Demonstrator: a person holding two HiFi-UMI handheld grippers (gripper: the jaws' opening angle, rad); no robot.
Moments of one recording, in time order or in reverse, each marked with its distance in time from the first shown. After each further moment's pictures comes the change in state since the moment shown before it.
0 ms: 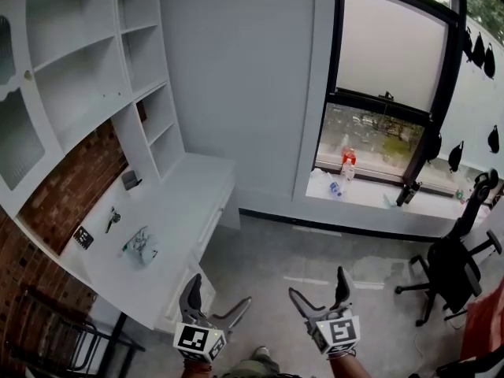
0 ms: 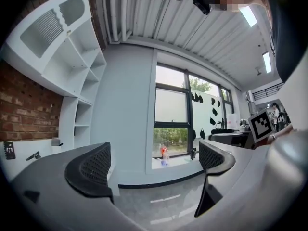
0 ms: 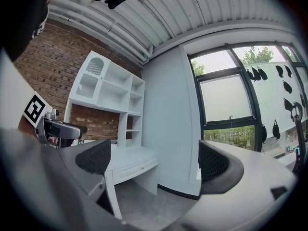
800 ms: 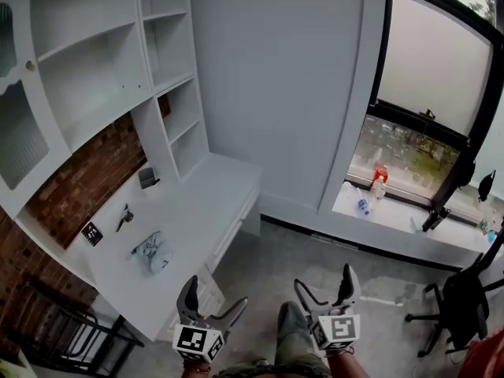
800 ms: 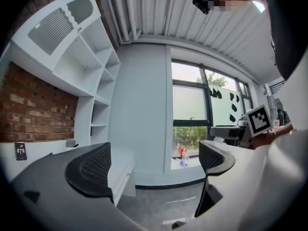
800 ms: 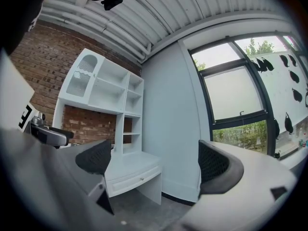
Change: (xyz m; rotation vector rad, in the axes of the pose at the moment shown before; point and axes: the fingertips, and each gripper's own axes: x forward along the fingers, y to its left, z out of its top) left arm 0.062 0.100 -0.010 -0.005 0.015 0.194; right arm 0.152 -0.022 -0.005 0.016 -0.050 0.051
